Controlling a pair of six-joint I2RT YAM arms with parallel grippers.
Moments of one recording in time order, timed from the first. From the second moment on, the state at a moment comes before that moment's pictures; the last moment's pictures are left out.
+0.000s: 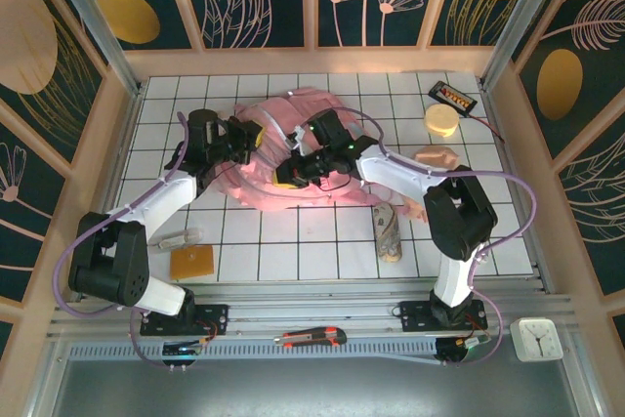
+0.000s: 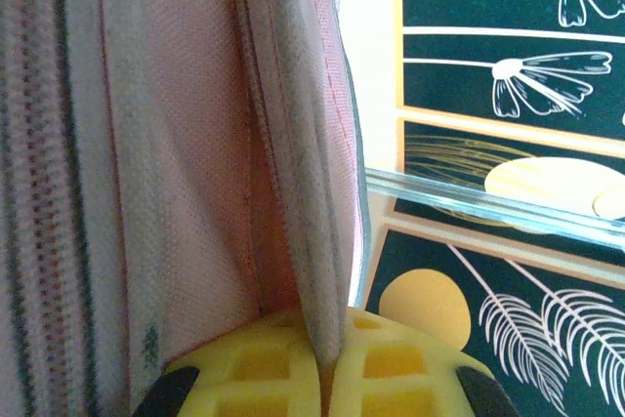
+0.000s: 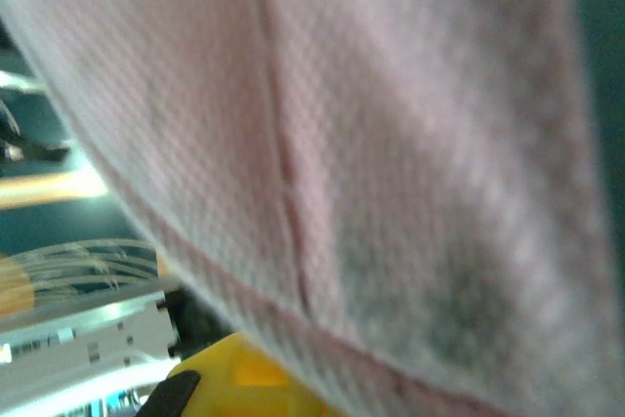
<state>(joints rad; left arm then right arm) -0.27 1.47 0.90 0.17 0.42 -1.49 0.73 1.83 1.35 -0.29 -0.78 0.82</state>
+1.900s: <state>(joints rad) -0.25 1.51 0.93 0.16 0.55 -1.24 0.54 1.63 1.12 -0.25 -0.39 0.85</state>
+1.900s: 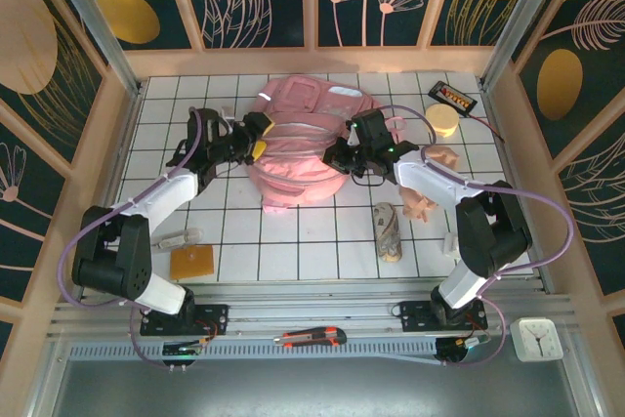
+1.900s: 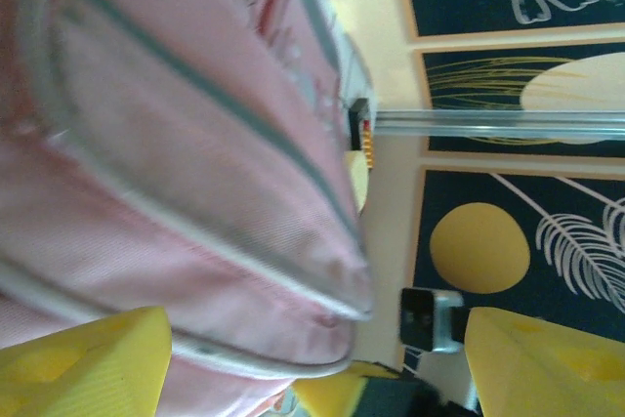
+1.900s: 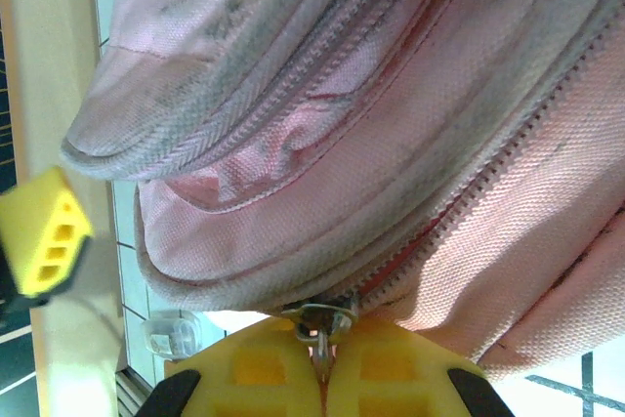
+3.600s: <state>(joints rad) -0.28 1.79 0.99 0.39 0.49 -1.53 0.56 1.66 1.14 -0.22 -0.47 0.92</state>
